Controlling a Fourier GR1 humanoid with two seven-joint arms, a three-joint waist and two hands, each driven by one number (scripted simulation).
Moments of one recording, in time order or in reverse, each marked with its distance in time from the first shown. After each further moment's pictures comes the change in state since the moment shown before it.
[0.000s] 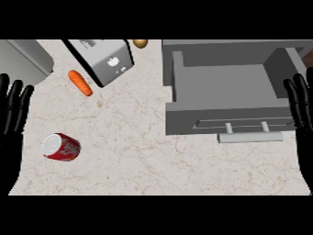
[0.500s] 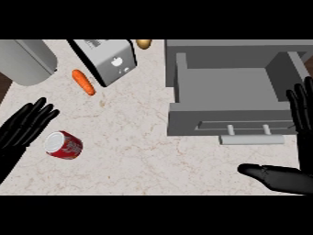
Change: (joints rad) left arm 0.054 0.270 0.039 0.128 0.365 -0.465 0.014; right arm 0.060 0.025 -0.064 0.058 -0.026 -0.056 0.117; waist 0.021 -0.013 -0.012
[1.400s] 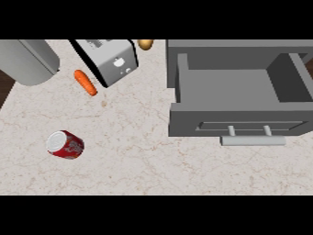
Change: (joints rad) left arm 0.042 0.423 0.325 0.367 0.492 -0.480 0.074; right arm 0.268 -0.063 -0.236 -0.084 -0.220 0.147 0.005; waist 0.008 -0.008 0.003
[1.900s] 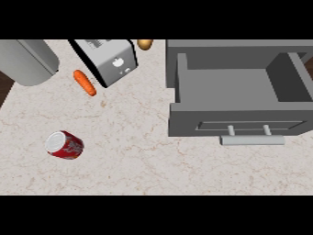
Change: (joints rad) left arm -0.043 0.048 -0.078 0.110 0.212 0.050 0.148; right arm 0.066 -0.008 -0.085 0.018 -0.074 0.103 -0.048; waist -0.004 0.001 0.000
